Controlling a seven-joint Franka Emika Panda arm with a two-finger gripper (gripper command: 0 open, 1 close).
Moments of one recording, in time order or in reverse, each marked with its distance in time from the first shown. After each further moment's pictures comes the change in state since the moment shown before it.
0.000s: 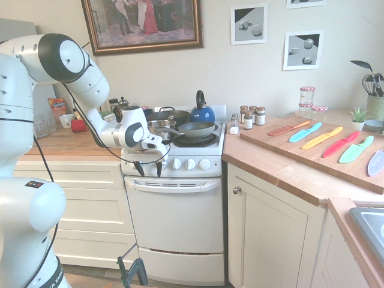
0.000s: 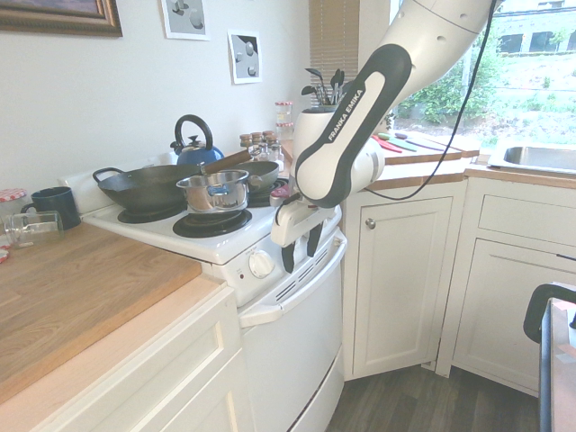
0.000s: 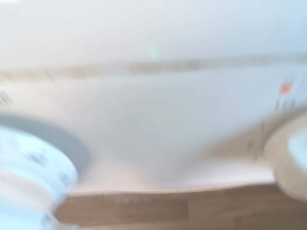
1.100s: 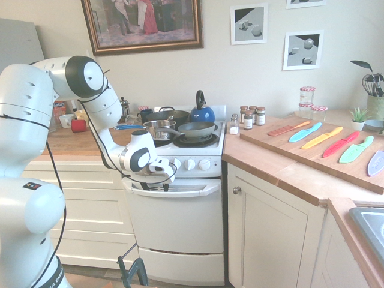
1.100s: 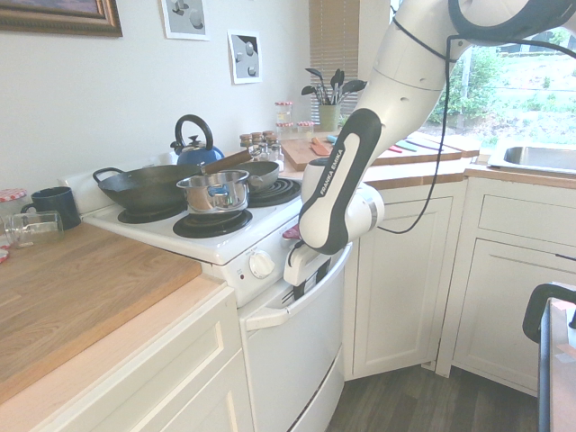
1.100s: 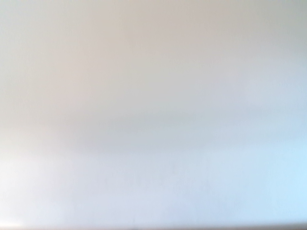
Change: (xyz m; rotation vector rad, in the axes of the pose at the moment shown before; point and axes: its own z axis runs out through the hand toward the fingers) arm -0.018 0.050 0.096 -0.028 -0.039 -0.011
